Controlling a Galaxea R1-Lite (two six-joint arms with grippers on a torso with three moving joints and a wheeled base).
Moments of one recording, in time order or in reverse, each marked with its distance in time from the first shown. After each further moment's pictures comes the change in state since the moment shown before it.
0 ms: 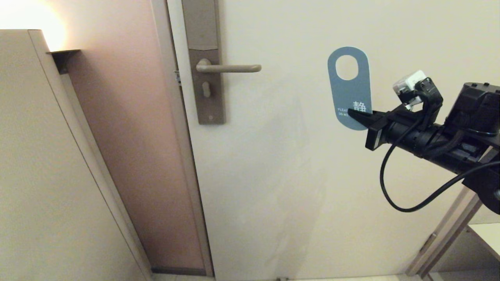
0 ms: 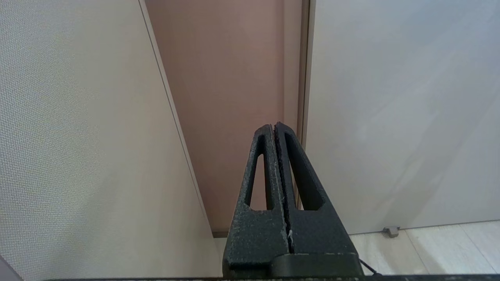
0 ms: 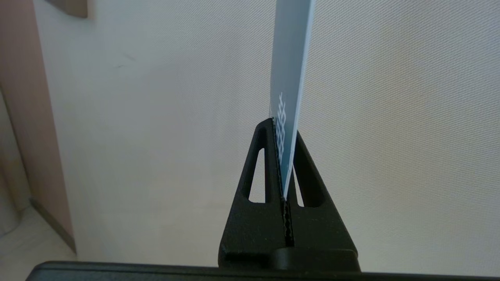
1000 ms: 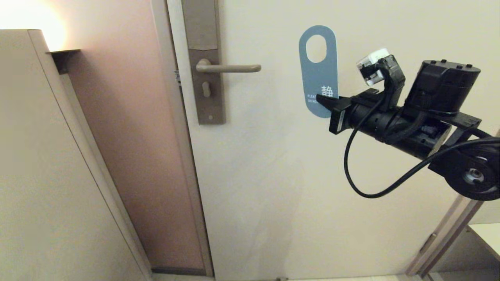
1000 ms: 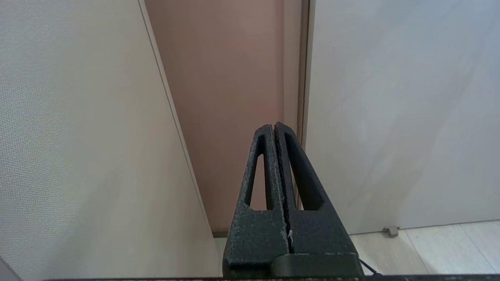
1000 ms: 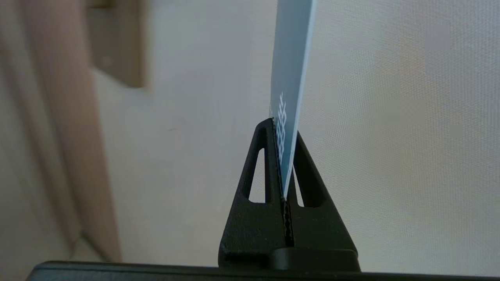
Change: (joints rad) left arm 0.000 0.000 0.000 0.000 0.000 0.000; right arm 0.214 0.068 -0.216 0.120 -0.183 0.124
